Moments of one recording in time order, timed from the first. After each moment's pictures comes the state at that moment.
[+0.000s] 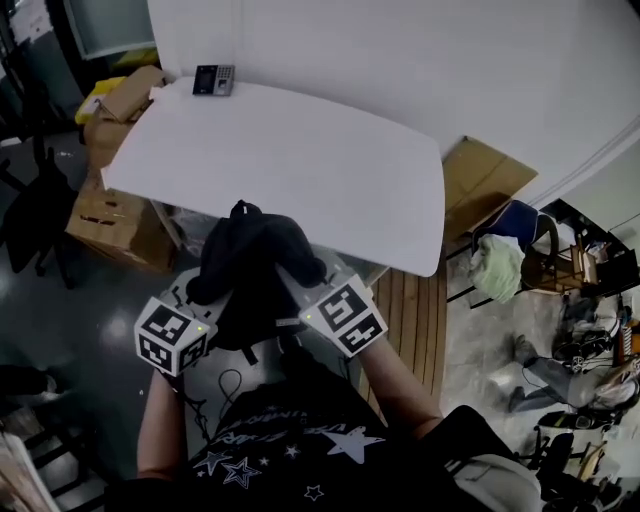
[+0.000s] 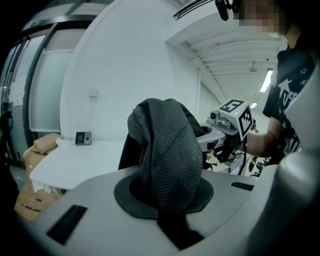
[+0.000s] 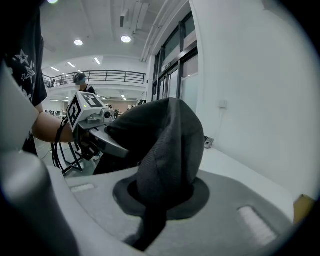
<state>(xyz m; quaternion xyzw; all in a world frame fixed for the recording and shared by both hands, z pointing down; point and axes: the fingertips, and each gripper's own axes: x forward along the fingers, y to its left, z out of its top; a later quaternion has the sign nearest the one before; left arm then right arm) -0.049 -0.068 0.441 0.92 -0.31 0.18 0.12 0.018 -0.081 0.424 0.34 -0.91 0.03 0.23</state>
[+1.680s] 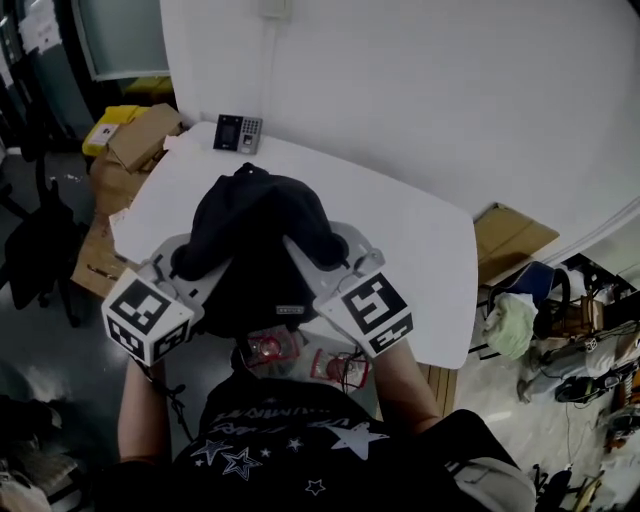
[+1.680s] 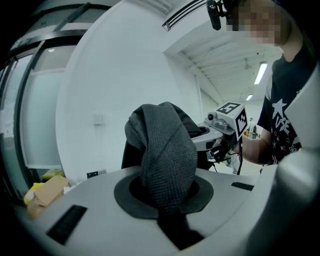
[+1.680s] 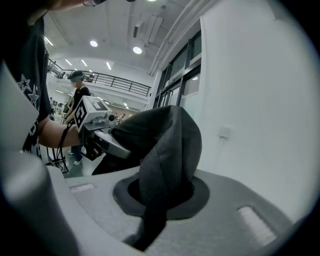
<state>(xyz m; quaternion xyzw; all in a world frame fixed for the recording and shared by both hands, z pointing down) -0.117 -0.335 0.331 0.94 -0.31 0.15 0.01 -0.048 -0.342 0.310 0.34 -0.92 -0.08 0.16</state>
